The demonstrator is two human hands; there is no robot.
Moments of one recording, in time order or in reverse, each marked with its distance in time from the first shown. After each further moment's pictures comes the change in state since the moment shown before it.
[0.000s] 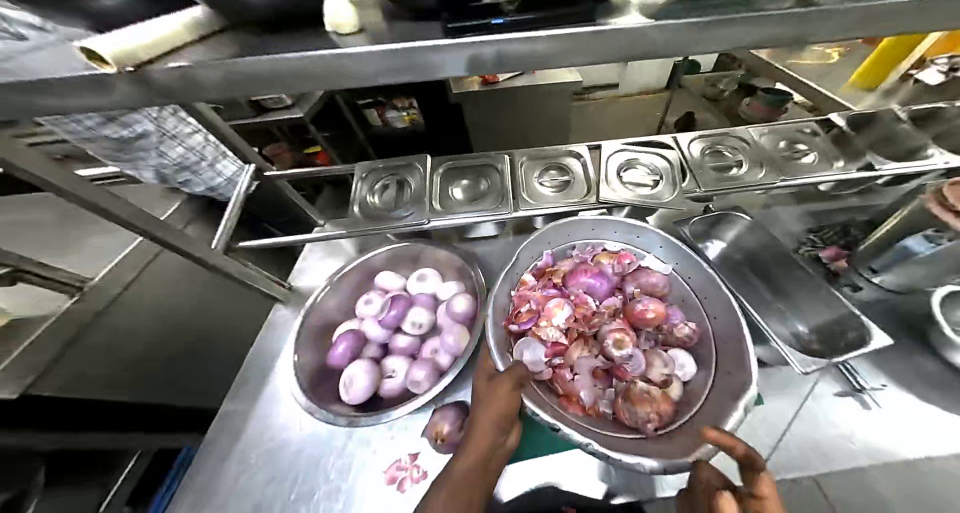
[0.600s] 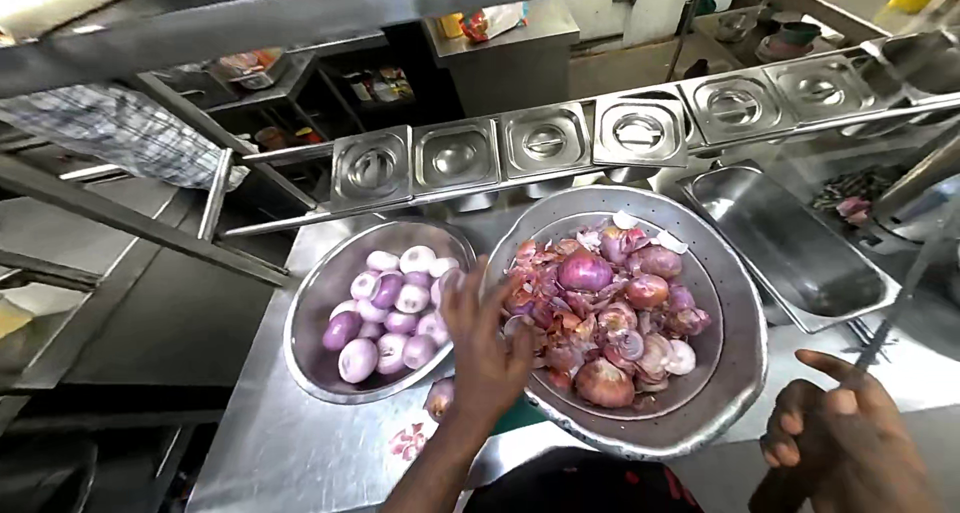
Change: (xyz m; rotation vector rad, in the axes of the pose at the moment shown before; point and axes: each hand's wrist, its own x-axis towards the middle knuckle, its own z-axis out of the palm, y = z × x) left_hand 0.016 0.013 -0.010 0.945 -0.119 0.938; right_hand 0.040 -0.069 -0.063 -0.277 0.261 0.038
